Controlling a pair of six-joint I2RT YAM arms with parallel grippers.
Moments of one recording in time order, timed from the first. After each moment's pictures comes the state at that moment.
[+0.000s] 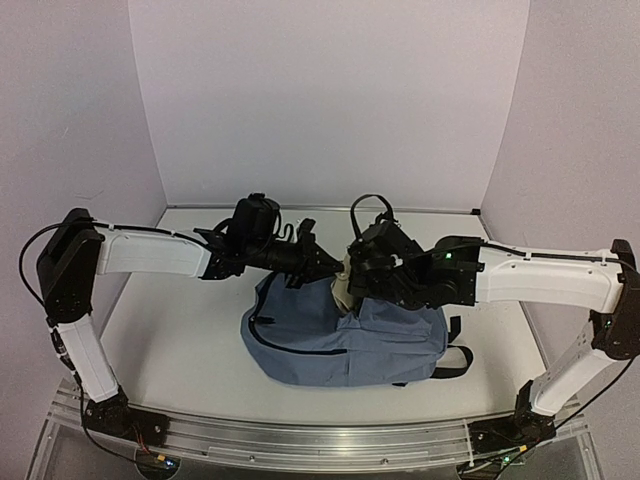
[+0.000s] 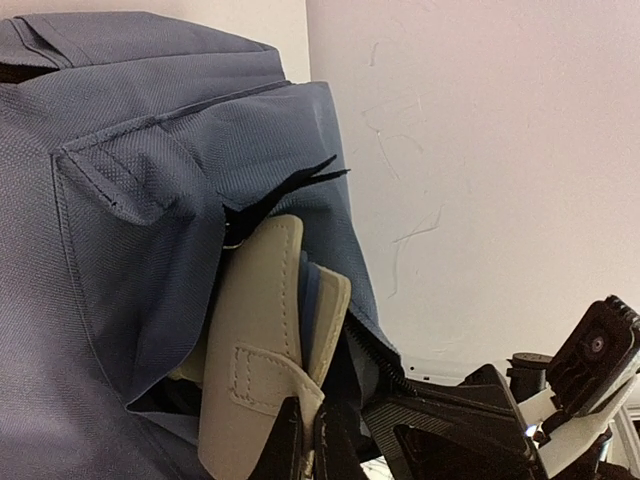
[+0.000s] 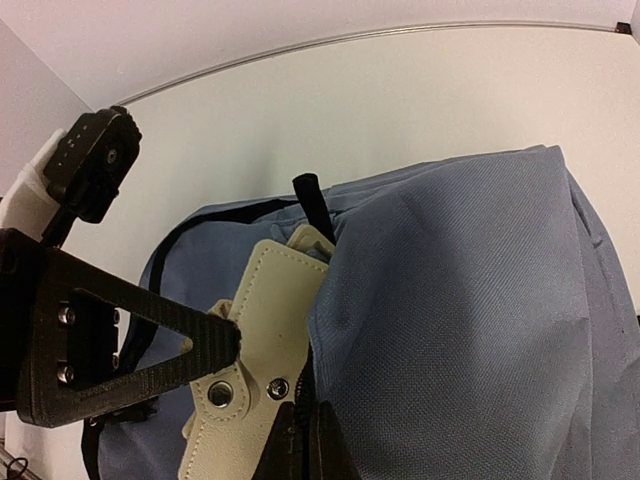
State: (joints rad) left arm -0.82 1.77 1.20 0.18 0.61 -1.20; right arm 1.13 1.55 1.27 -0.55 0.62 0.96
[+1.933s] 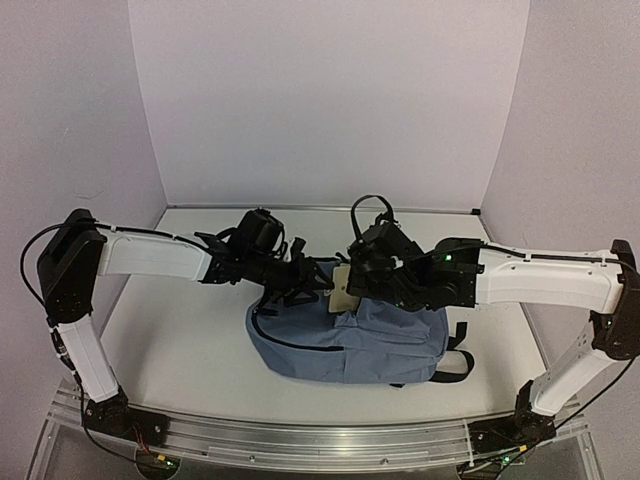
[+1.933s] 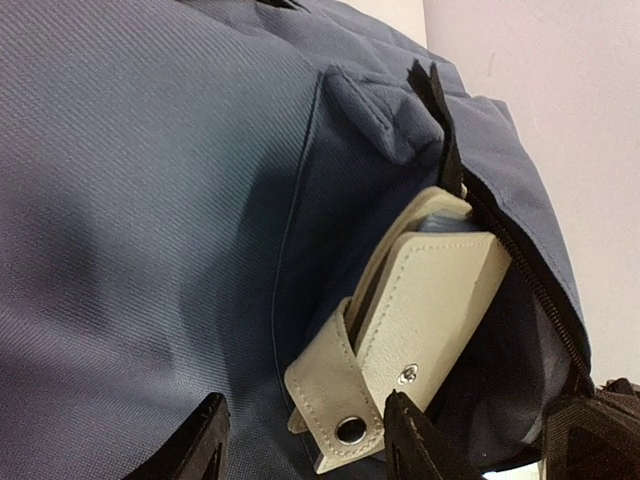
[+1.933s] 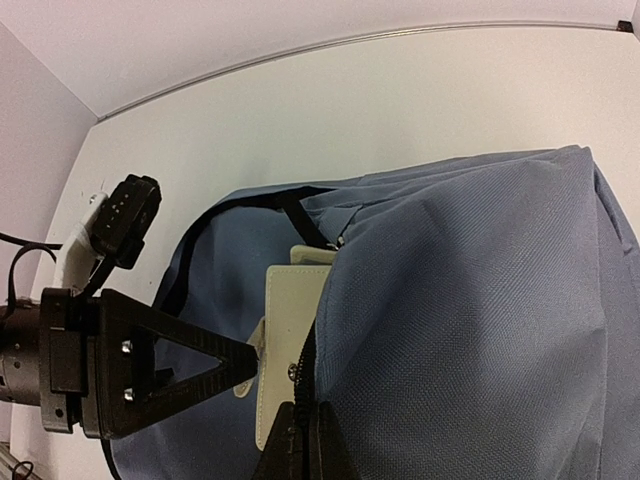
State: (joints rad) left arm -0.83 1.79 1.17 -0.03 0.49 -1.05; right arm 1.13 1.55 1.26 -0.53 0.62 0.96
